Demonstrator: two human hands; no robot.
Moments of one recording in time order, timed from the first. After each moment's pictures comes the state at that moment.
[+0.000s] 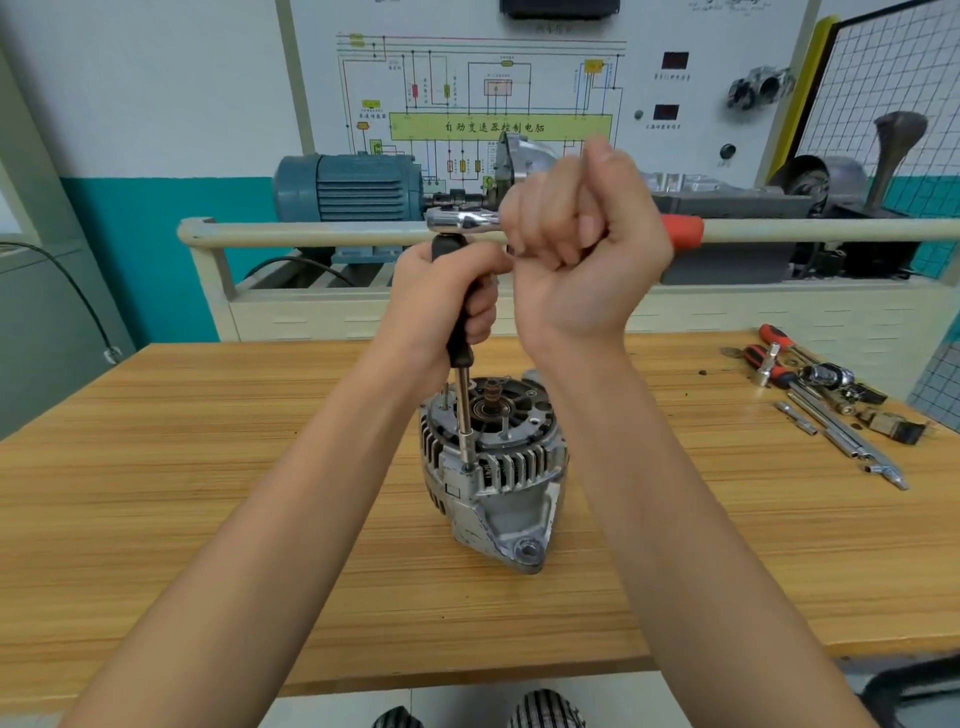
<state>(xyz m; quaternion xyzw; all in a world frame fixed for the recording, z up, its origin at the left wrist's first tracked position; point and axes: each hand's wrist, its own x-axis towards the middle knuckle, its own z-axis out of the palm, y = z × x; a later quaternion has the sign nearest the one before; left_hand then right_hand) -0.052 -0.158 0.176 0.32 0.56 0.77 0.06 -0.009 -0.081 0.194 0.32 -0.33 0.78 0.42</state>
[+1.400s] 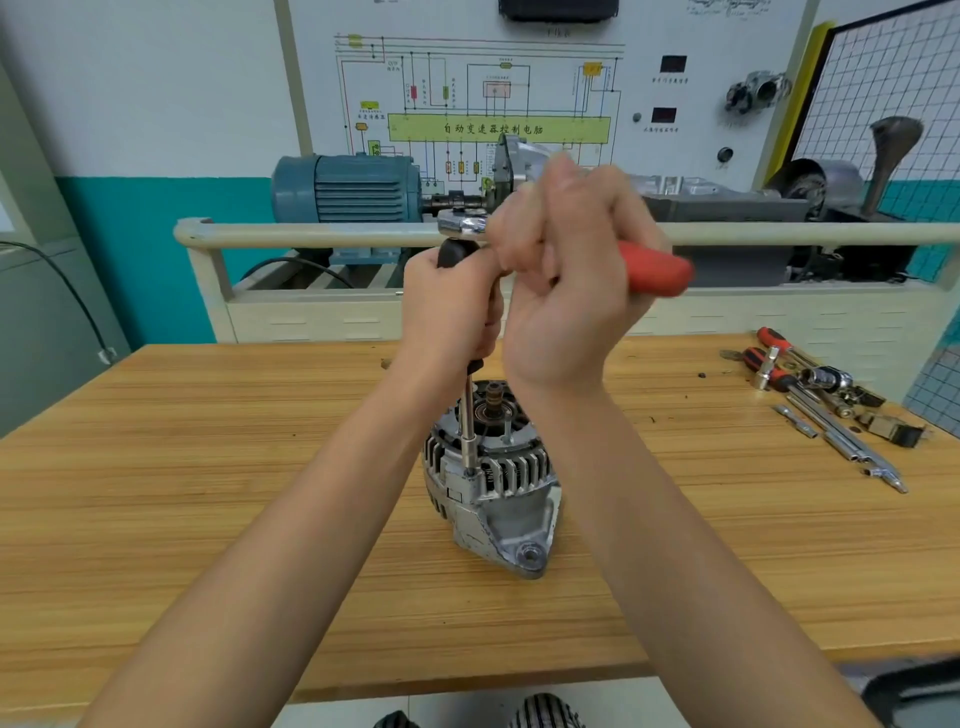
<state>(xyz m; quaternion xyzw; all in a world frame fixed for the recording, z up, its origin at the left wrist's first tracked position) -0.045 -0.151 0.176 0.28 0.59 0.76 -0.01 0.004 -0.108 0.191 0.33 -0.38 0.67 0.54</state>
